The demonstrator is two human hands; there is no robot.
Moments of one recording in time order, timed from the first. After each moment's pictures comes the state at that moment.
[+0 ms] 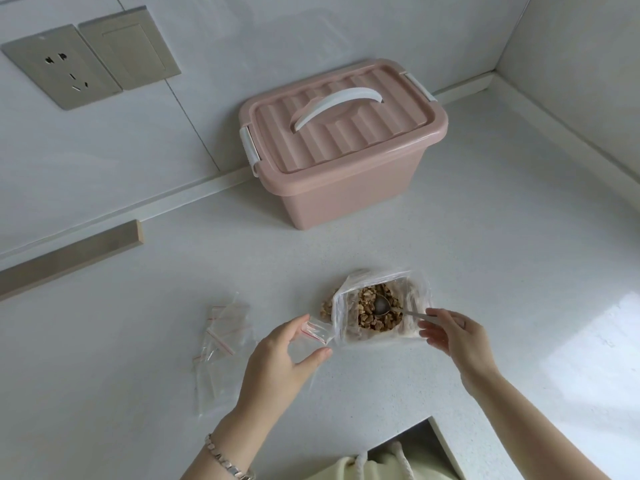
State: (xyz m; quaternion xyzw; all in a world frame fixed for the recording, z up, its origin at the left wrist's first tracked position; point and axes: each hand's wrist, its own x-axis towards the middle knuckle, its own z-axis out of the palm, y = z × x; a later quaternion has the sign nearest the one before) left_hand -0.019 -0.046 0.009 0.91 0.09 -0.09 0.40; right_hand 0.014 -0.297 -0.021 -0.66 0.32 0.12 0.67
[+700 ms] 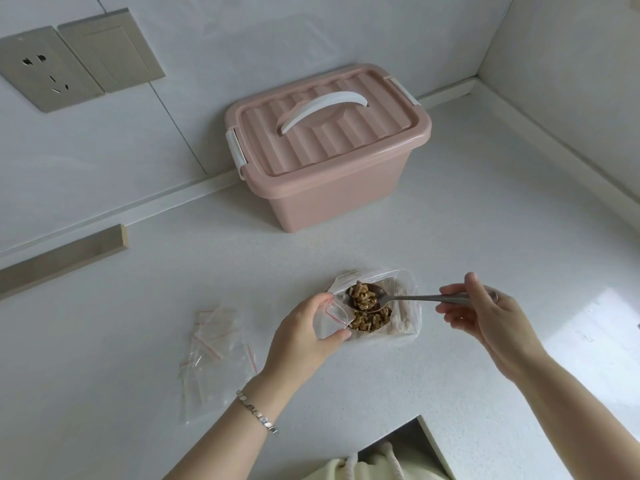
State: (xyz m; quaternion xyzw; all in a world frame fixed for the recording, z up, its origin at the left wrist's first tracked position) left_hand 0.017 -0.078 -0.005 0.90 0.00 -0.13 0.43; right_hand 0.027 -0.325 0.043 -0.66 0.24 0.11 0.70
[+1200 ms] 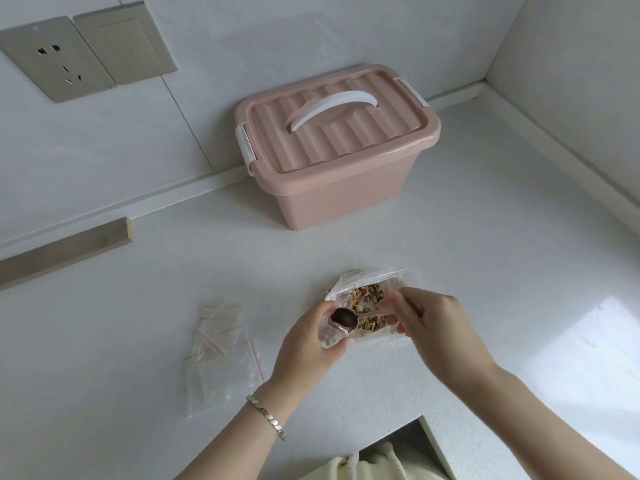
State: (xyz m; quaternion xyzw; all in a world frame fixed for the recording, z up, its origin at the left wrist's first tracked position) left_hand 0.004 -0.076 -0.023 0.89 -0.01 -0.11 0.44; right_hand 0.016 -0.254 0.067 -0.90 -0.03 0.06 0.43
